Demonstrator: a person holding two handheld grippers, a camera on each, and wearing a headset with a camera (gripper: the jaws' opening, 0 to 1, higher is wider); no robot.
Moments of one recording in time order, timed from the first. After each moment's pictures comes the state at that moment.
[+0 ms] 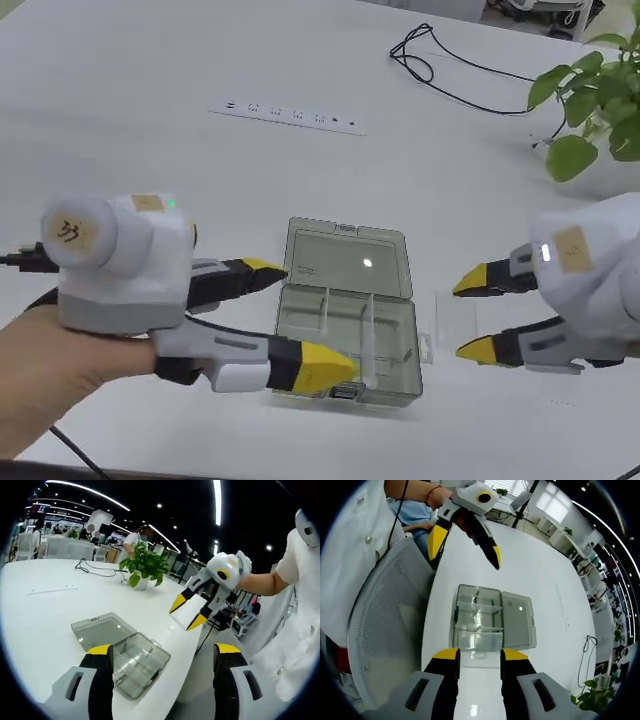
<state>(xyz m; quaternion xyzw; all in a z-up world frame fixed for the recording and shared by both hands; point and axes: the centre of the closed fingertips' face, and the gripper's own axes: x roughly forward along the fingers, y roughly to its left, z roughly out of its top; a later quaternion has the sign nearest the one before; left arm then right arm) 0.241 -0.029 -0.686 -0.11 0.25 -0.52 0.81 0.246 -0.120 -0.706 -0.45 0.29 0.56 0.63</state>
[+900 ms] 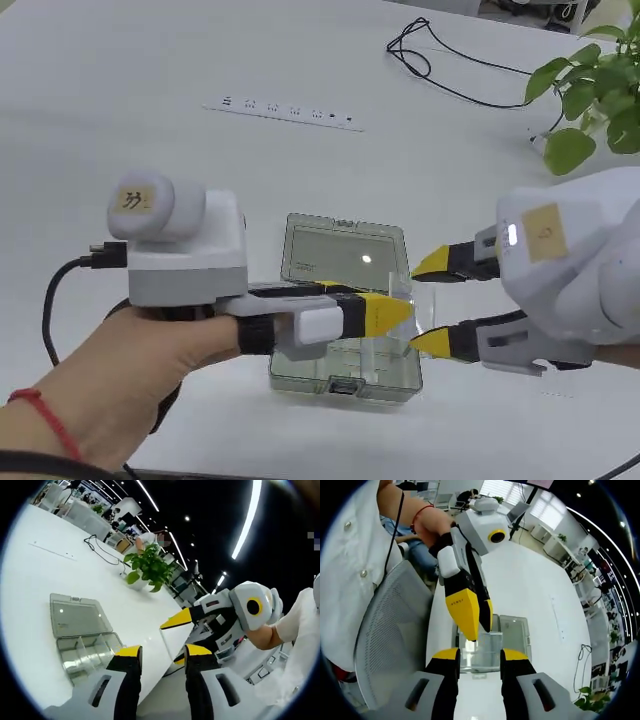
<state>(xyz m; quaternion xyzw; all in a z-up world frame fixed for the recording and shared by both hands) 0.241 -0.068 -0.673 -0.29 0.30 -0.49 0.76 0.233 -0.075 -0.680 -0.44 0.26 0.56 0.66</state>
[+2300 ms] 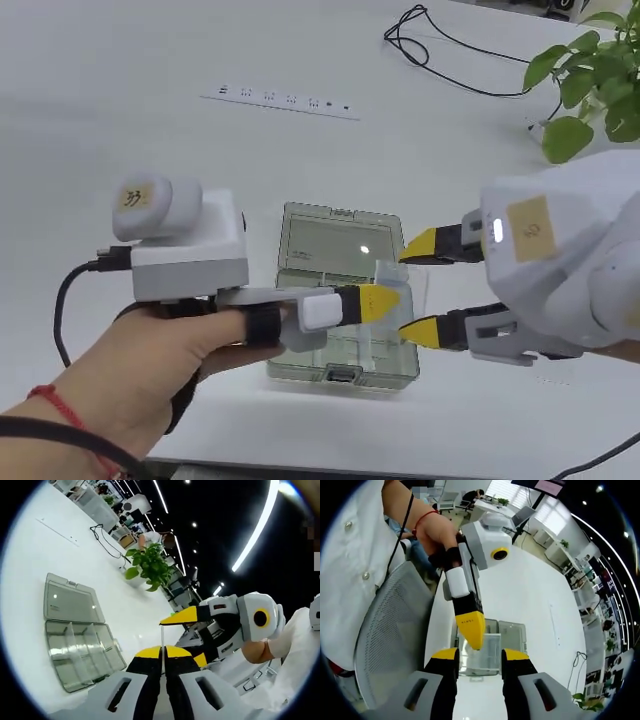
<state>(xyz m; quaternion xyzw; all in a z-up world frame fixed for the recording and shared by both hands) 0.232 -0.075 -0.673 -0.35 0.32 -0.48 0.73 0.230 -0.068 -0.670 -0.46 0.24 0.56 0.65</state>
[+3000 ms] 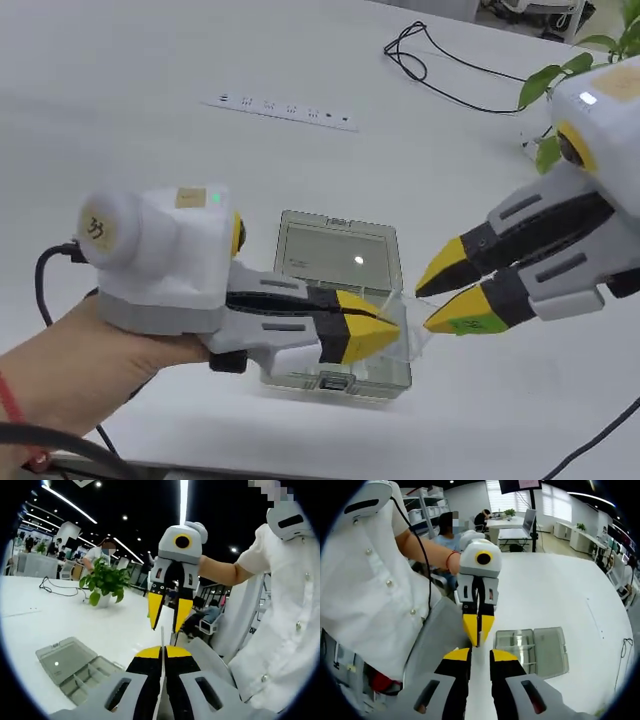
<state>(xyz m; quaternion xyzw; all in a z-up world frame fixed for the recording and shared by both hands) 0.196 -0.075 -0.644 -0.12 0.15 -0.65 0.73 0.203 -0.071 -0.635 -0.26 0.34 0.70 0.58</state>
